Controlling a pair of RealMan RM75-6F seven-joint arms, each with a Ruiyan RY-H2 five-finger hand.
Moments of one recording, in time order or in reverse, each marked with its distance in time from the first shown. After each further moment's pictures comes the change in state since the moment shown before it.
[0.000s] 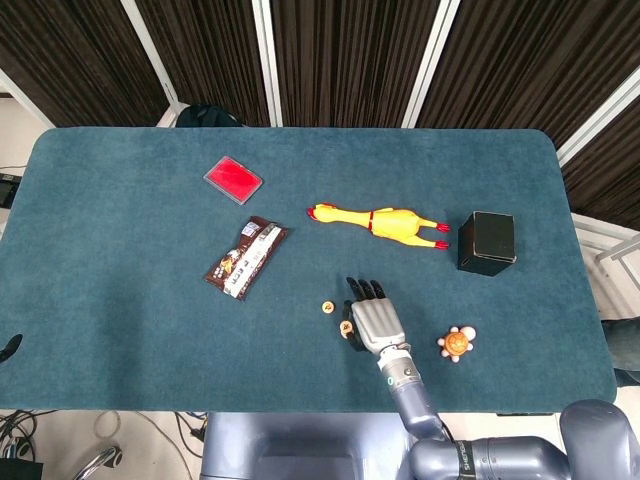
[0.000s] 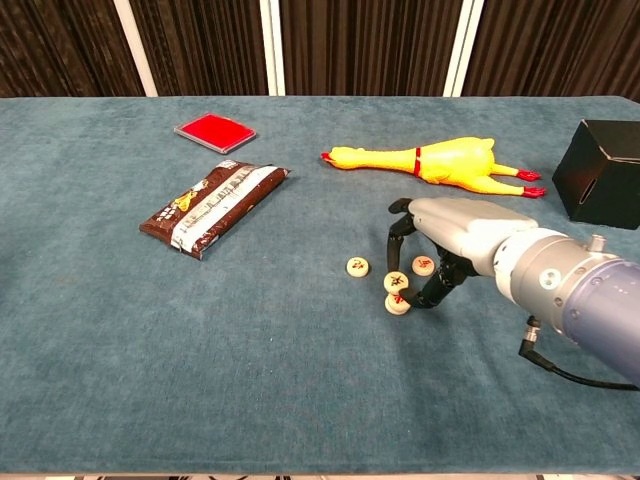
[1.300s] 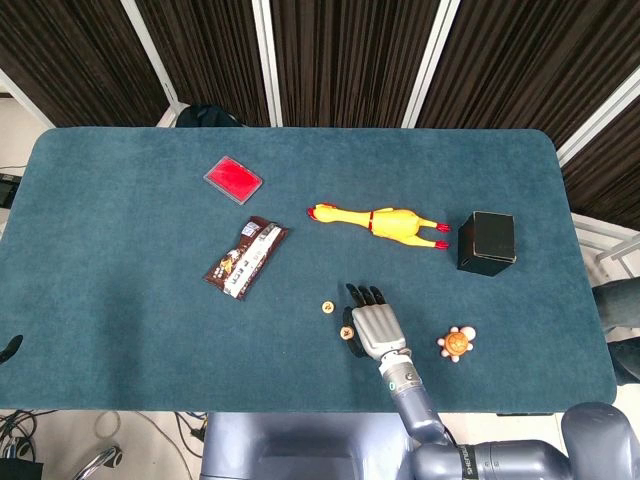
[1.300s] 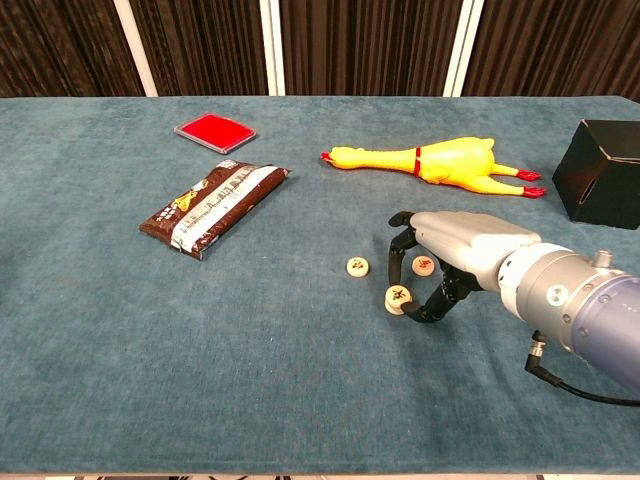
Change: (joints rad) left arm 0.000 0.001 0.002 -0.002 0.000 -0.001 0.008; right arm -0.015 0.002 -0.025 -0.003 -0.015 -0.012 0.012
